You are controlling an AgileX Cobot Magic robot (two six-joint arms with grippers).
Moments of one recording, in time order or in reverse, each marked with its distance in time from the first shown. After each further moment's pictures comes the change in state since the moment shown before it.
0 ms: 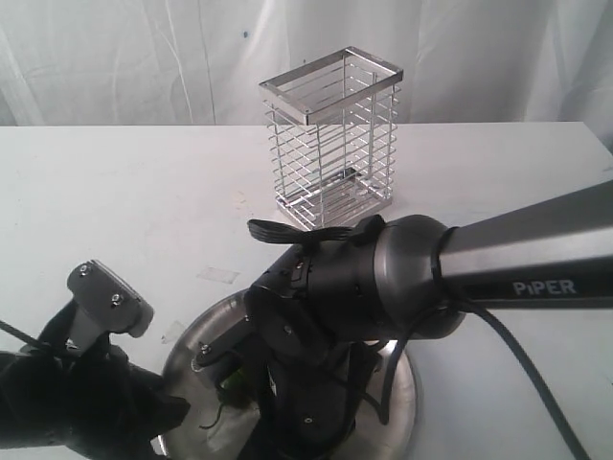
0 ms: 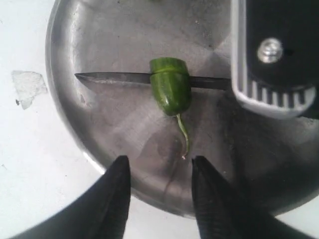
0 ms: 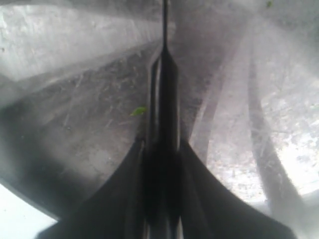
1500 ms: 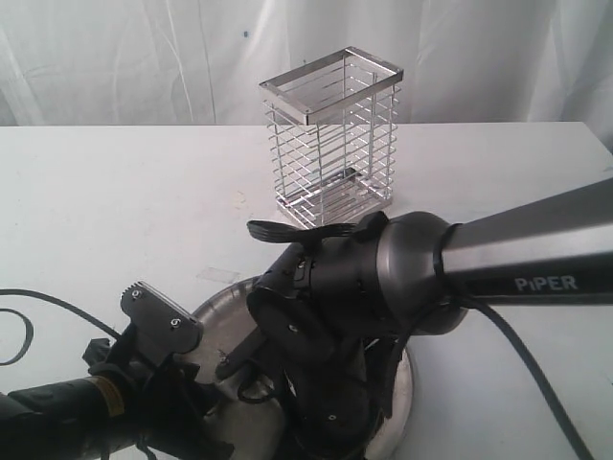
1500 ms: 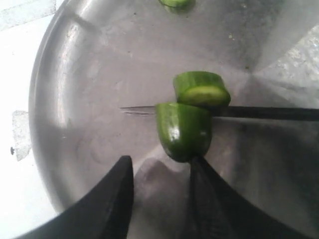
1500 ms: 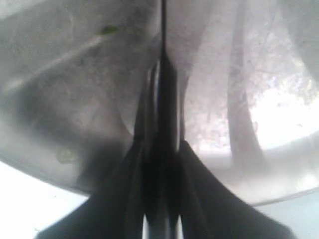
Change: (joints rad) left arm -0.172 0.377 0.002 0.854 -0.576 -1.004; right arm -0.007 -0.006 0.000 -0.075 0.129 -0.026
